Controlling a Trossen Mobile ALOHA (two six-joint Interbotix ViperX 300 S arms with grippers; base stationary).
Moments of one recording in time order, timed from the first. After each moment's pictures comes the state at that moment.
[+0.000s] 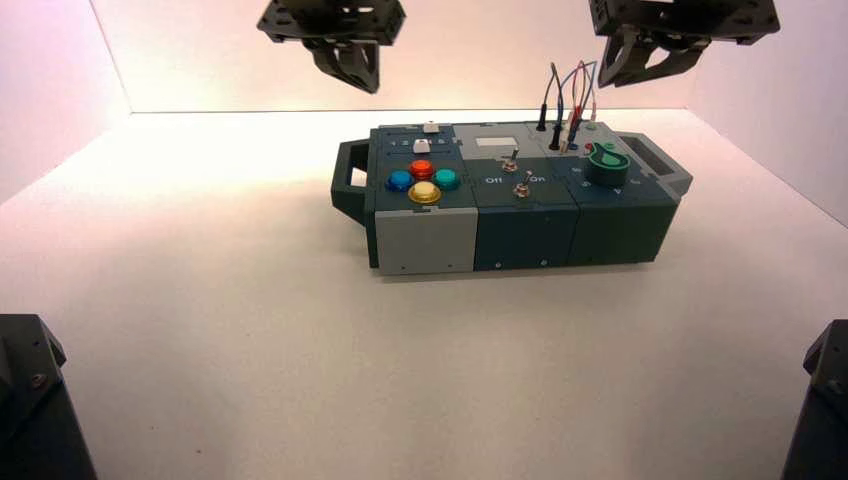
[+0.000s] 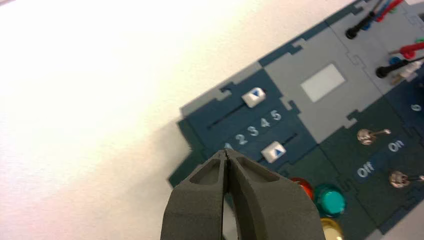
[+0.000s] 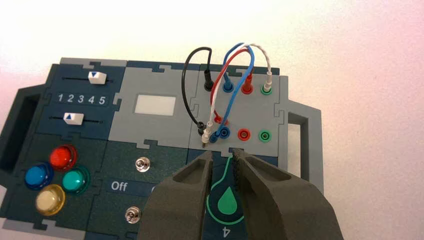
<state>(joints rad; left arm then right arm) -0.53 0.08 0.59 -0.23 0.31 0.16 0.32 -0.31 0.97 -0.25 0.19 0.41</state>
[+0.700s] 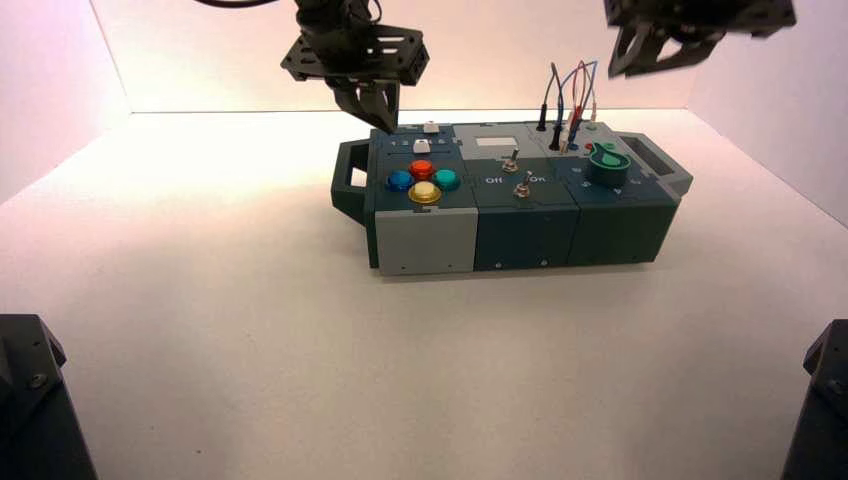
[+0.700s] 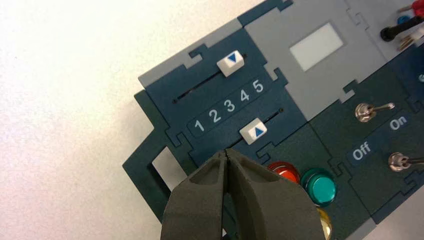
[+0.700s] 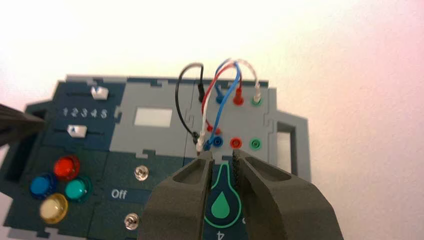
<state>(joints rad) -0.59 0.17 0.59 -0.23 0.32 0.11 0.29 -0.39 0.99 -0.26 0.16 0.41</state>
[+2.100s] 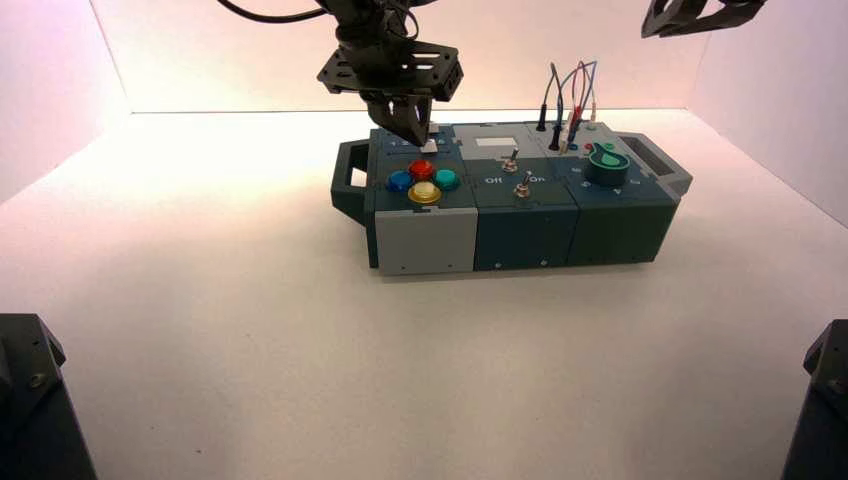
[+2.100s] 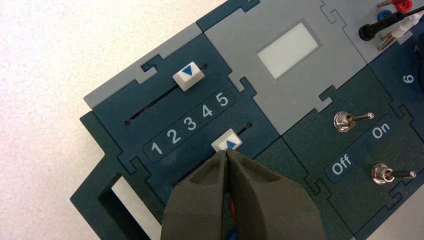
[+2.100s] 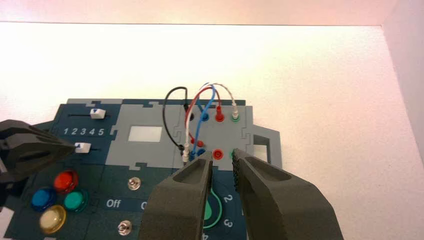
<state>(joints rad) -0.64 0.25 0.51 -0.23 0.33 0.10 0.23 -0.51 1.02 -0.28 0.18 0.41</state>
